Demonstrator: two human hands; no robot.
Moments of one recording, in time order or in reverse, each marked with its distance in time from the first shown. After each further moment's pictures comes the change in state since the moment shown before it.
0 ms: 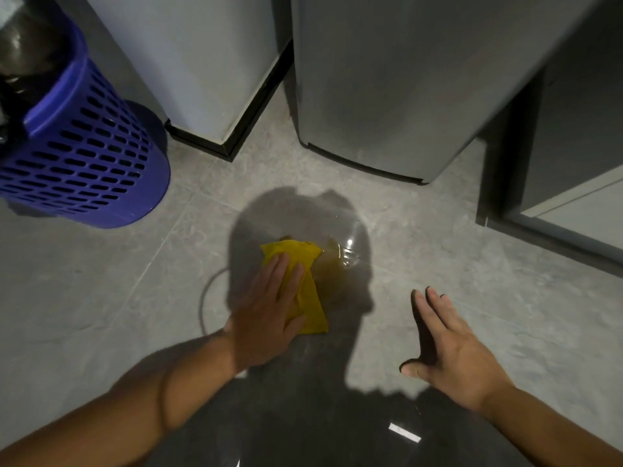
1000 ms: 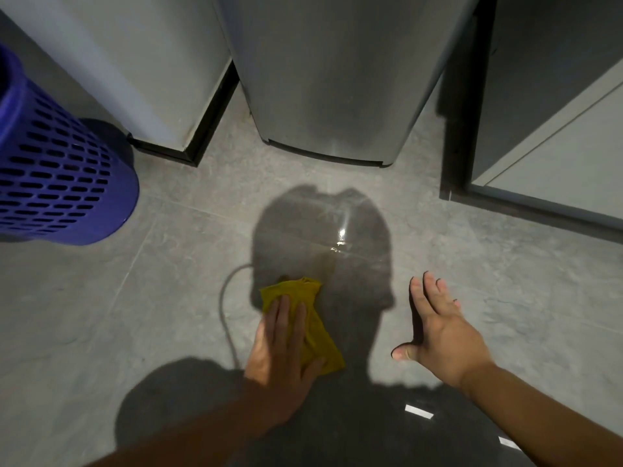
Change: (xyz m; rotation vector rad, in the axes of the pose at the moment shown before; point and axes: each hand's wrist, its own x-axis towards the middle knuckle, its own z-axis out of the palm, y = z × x) left_hand -0.056 0.093 0.041 -0.053 -0.006 -0.094; right_hand -0.011 0.027 0.011 0.011 0.023 0.102
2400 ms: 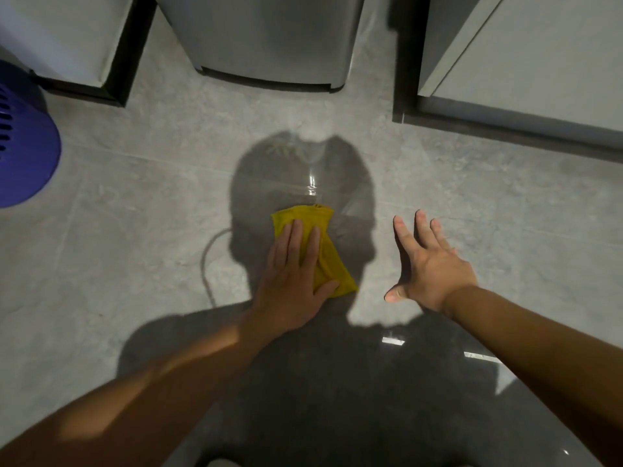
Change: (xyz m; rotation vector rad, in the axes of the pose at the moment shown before) left_hand 0.046 0.070 0.010 0.048 -0.043 0.148; right_hand -0.037 0.028 -0.012 -0.076 -0.082 0.170
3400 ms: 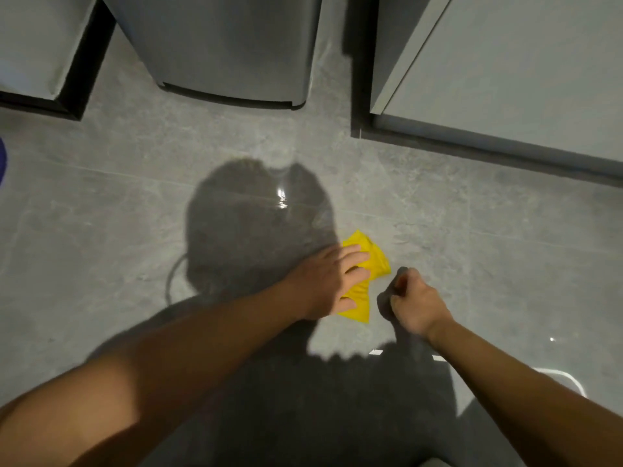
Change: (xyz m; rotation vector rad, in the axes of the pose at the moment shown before) left_hand 0.064 0.069 -0.016 -0.055 -0.227 0.695; right_hand -0.038 0.035 0.040 0.573 0.068 0.342
